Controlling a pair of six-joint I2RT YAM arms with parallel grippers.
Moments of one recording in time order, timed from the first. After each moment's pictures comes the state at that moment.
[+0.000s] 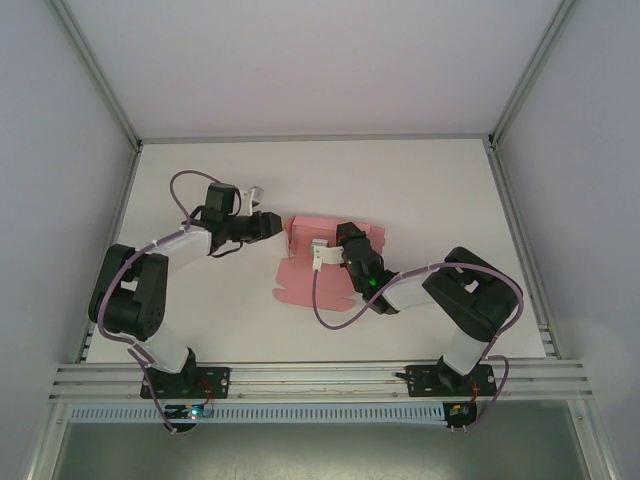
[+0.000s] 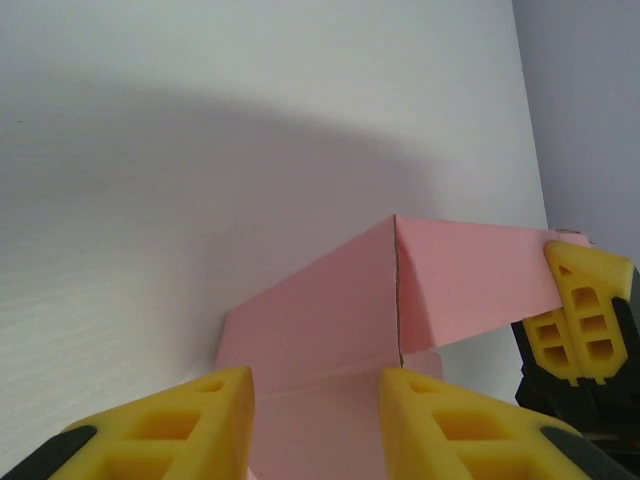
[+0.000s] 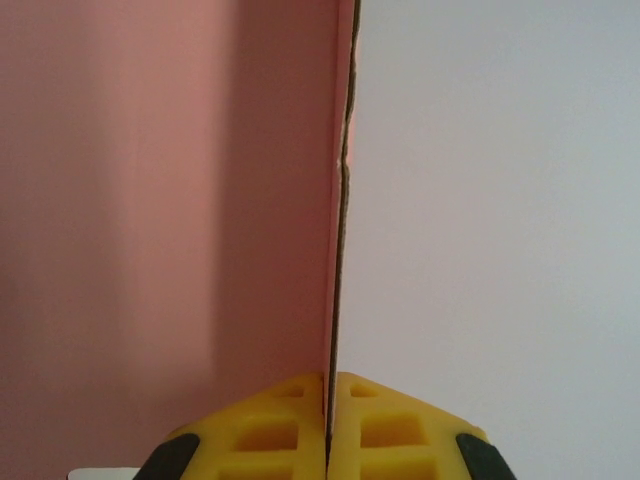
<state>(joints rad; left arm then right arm) -0.20 1.64 0.89 -0.03 0.75 -0.49 0.78 1.72 0.56 0.89 0.53 -1.41</state>
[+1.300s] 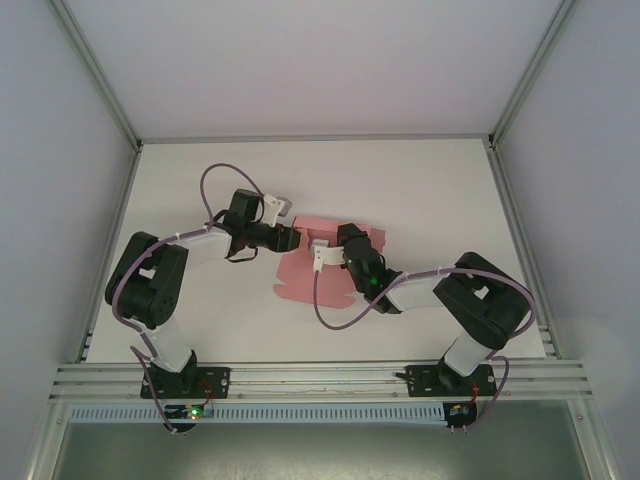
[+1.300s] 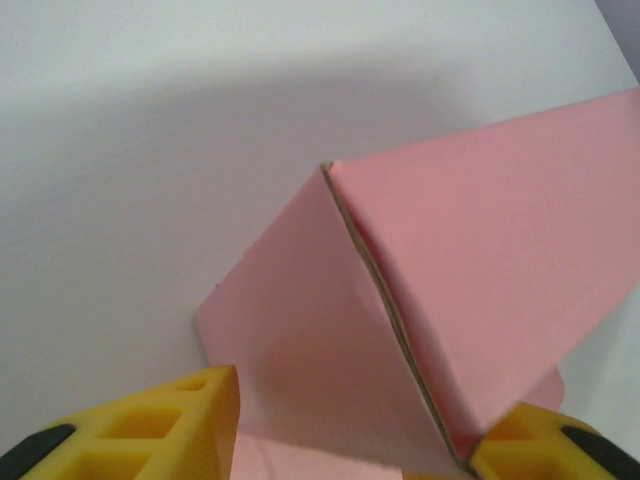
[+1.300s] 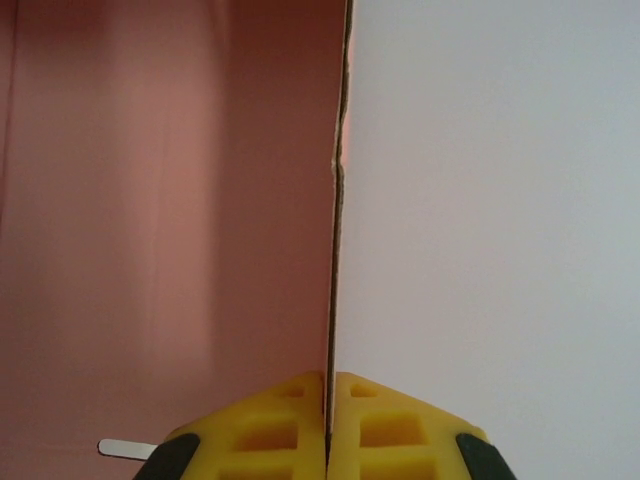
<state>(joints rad) -0.33 1.75 0.92 0.03 0.67 -0.16 0.79 1.64 0.56 0.76 0.52 -1.36</state>
